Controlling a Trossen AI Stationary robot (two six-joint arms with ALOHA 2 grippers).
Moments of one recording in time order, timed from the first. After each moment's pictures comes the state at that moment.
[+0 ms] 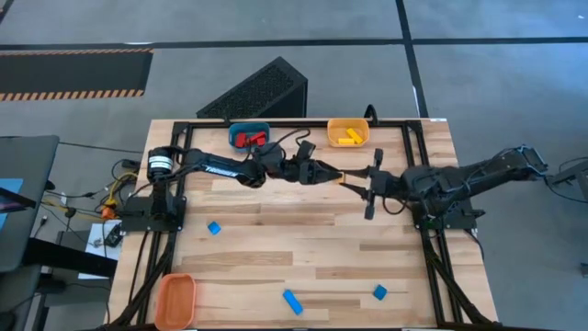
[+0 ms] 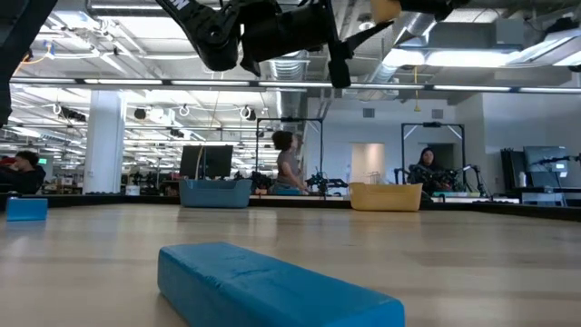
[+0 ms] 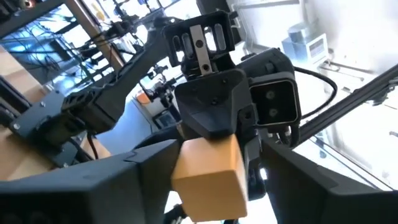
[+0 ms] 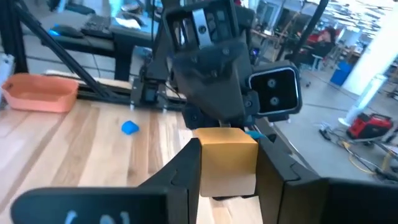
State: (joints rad) left arm 0.15 1.92 1.20 1.00 0.36 -1.12; right arm 0.22 0.89 0.68 0.09 0.48 -0.20
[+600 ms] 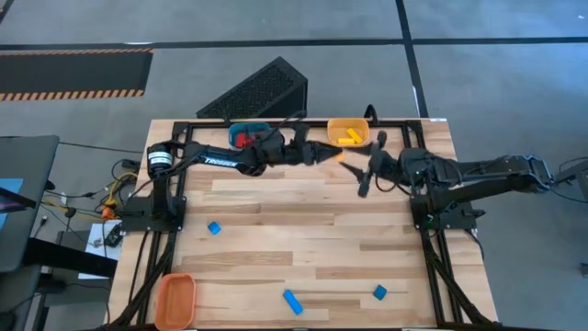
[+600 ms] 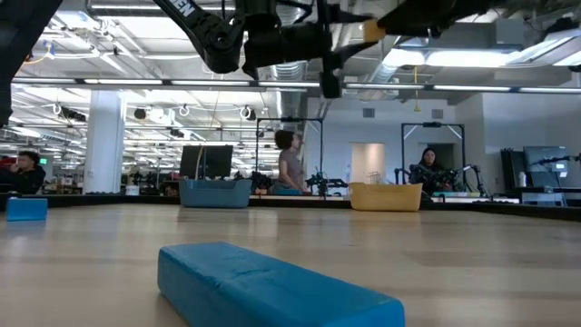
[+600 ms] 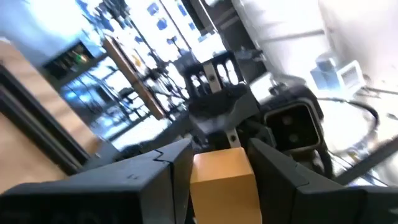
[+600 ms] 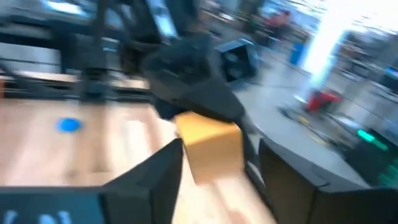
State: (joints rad) left arm 0.25 1.92 1.23 0.92 0.25 -1.05; right arm -0.02 0.88 0.68 0.08 0.42 -0.20
